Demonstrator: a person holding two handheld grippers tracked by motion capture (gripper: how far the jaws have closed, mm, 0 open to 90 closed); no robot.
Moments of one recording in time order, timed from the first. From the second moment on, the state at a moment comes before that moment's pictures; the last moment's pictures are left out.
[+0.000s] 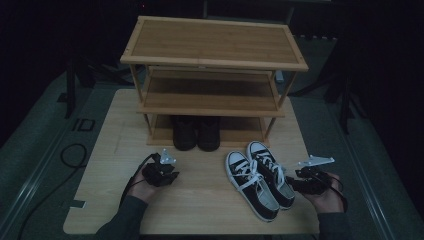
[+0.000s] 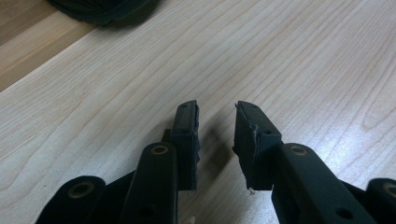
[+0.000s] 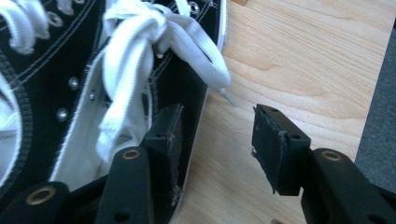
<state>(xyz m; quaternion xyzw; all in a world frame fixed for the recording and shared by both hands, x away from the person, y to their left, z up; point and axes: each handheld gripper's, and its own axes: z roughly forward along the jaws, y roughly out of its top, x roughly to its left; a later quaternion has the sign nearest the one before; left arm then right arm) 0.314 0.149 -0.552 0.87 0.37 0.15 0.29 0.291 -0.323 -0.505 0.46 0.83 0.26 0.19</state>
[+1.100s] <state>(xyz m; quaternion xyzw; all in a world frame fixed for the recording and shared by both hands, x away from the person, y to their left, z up) 0.312 0.148 -0.557 0.87 0.37 0.14 0.28 0.274 -0.307 -0.477 0.40 0.85 0.30 0.16</state>
